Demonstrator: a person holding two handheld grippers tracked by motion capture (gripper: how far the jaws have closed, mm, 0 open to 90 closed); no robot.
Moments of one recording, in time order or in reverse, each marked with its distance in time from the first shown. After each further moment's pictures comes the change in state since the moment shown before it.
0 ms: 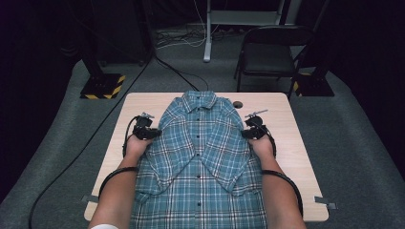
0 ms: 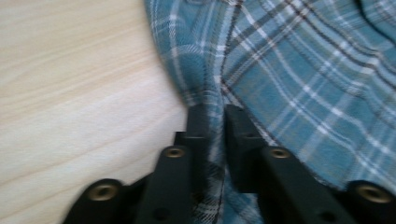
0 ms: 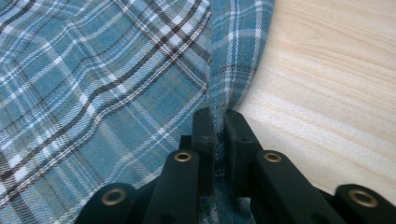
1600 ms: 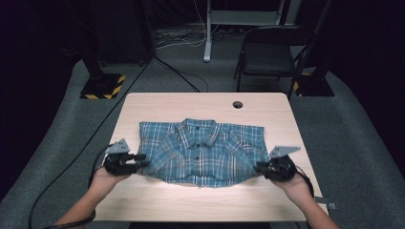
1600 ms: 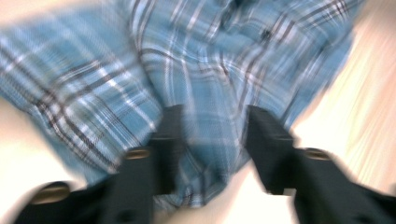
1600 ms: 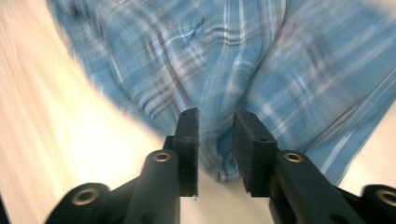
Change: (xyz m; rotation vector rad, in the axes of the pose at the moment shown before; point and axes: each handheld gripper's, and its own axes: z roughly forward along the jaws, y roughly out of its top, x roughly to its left) left arm -0.051 -0.102 -0.140 -0.102 -0.261 0.249; right arm 0.046 -0.129 -0.143 -0.099 0.215 -0.270
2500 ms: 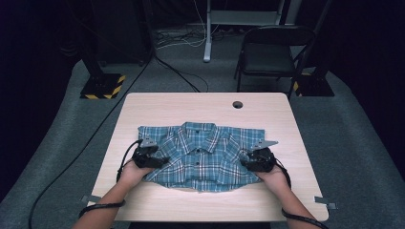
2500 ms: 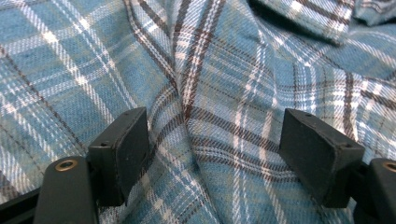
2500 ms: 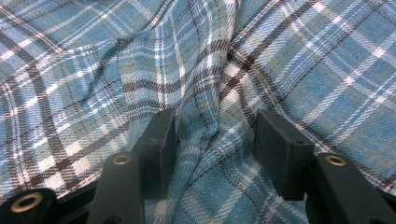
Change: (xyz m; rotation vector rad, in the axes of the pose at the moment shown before) left arm 0.012 0.011 0.097 0.039 0.149 -0.031; right arm -0.026 0.013 0.082 -0.002 -0.093 0.058
